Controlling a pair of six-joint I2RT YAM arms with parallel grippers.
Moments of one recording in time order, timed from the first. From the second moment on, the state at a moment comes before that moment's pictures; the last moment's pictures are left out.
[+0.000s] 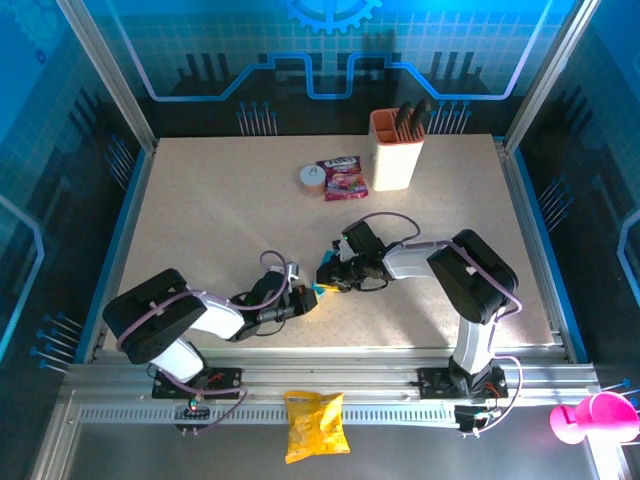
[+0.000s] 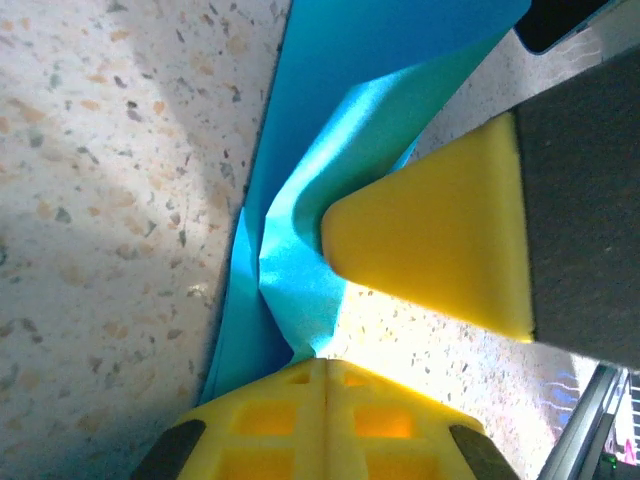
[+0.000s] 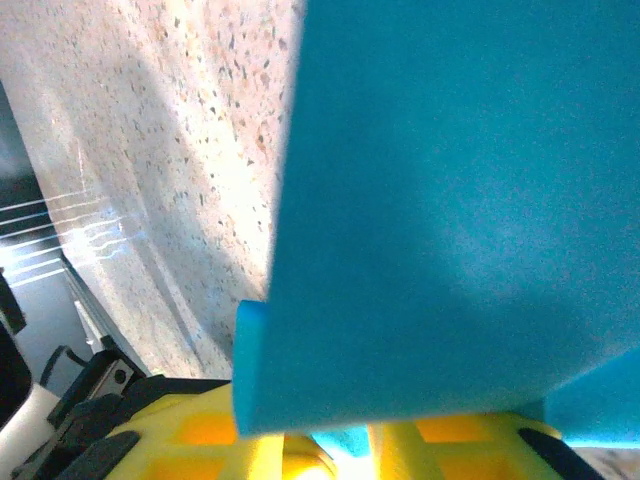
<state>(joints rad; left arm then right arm) -0.76 1.58 0.26 0.67 0.14 -1.04 0.64 1.85 0.88 -0.02 -0.60 0.87</state>
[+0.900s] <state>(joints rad) -0.76 1.62 0.25 0.76 0.14 -1.06 0.34 1.86 0.99 -0.23 -0.54 0.79</state>
